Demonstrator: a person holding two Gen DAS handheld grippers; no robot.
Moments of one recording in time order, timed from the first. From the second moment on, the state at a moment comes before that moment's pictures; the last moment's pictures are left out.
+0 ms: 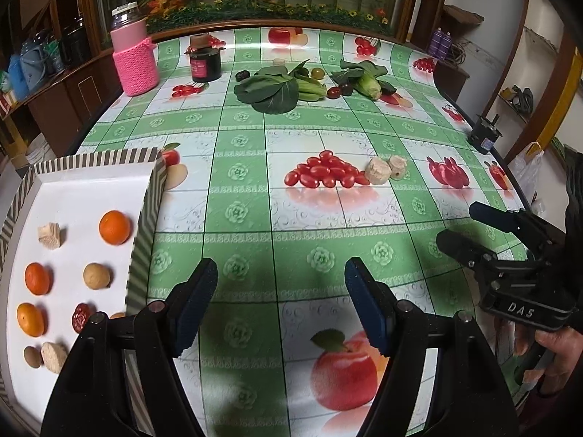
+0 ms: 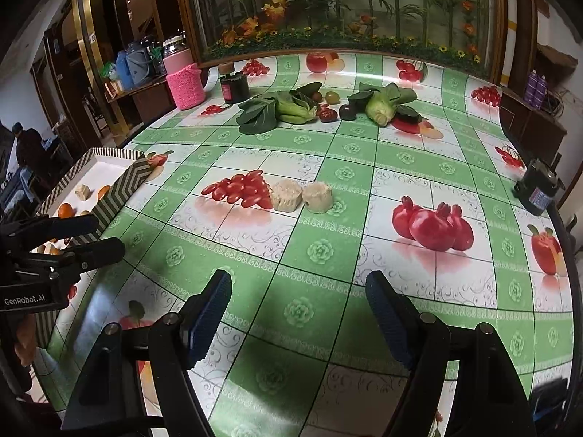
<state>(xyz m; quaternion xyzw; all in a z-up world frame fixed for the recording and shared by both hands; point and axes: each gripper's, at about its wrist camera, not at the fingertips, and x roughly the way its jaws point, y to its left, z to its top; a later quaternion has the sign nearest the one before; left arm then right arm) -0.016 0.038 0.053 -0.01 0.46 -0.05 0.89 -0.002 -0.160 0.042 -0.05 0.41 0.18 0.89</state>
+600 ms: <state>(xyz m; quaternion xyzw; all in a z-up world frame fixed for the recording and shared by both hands) 0.009 0.026 0.047 0.00 0.47 -0.05 0.88 0.072 -0.150 0.024 -0.10 0.41 0.20 0.88</state>
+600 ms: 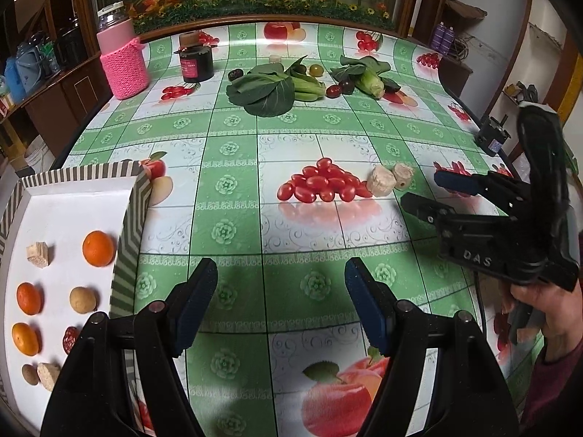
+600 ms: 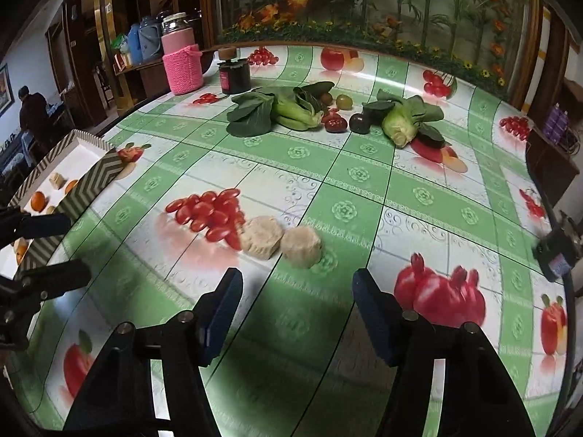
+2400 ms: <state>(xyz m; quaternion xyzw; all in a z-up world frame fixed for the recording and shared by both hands) 0.046 -0.009 0.033 0.01 0.49 -0.10 0.87 0.041 -0.155 0.032 -0.05 0.41 0.22 0.88</state>
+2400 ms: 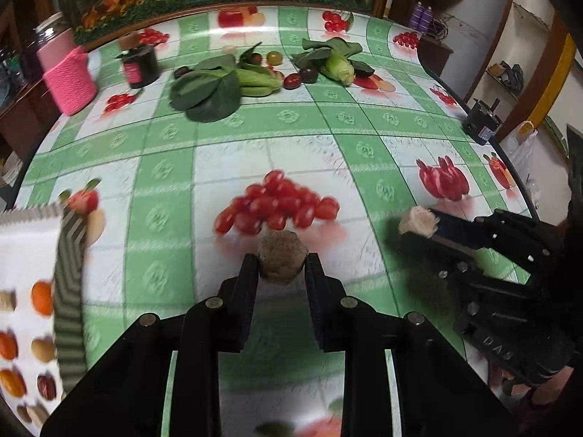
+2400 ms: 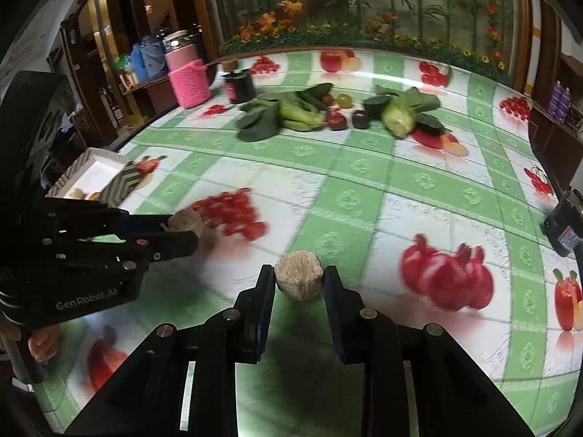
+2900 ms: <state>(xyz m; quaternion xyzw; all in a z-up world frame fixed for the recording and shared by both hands) -0.021 0.060 0.056 -0.01 0.46 -0.05 0.89 -0.012 -0.082 0.044 -0.05 0.40 0.28 0.87</state>
